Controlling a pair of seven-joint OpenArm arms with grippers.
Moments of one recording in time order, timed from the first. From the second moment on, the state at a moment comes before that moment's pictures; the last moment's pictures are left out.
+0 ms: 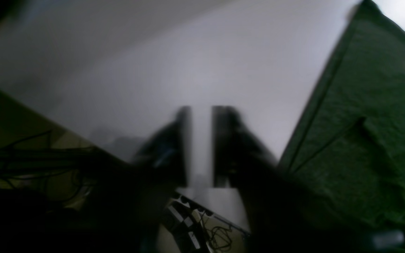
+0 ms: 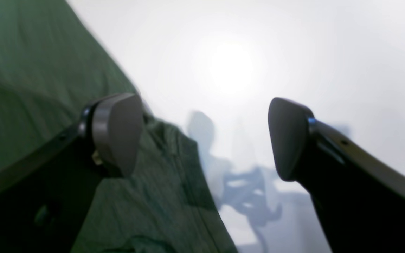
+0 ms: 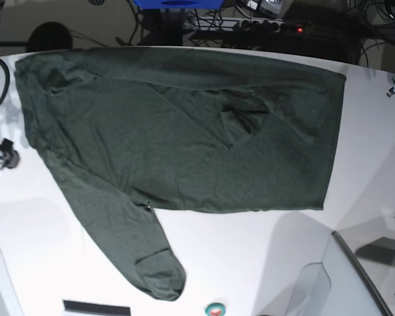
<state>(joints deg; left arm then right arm) 17.9 -18.6 -55.8 80.5 -27.9 -28.9 37.5 7.8 28.1 21.2 52.3 35.5 24.9 -43.7</state>
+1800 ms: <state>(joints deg) 17.6 -20.4 -46.4 80.3 -18.2 -29.1 37.5 24.9 20.2 -6.9 30.5 27.4 26.2 -26.7</state>
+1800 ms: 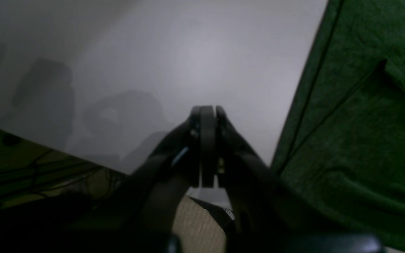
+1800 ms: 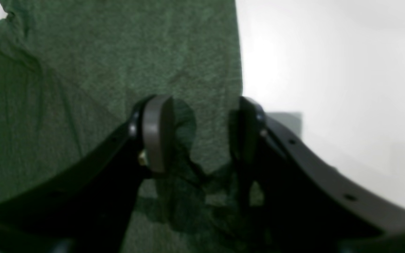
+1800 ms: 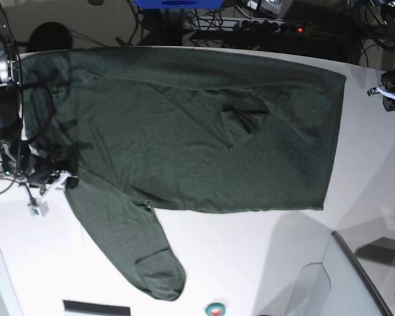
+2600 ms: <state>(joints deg) 17.3 -20.4 -46.4 80.4 -18.1 -29.0 37.4 17.4 21.7 -7.1 45.9 26.1 26.1 -26.9</state>
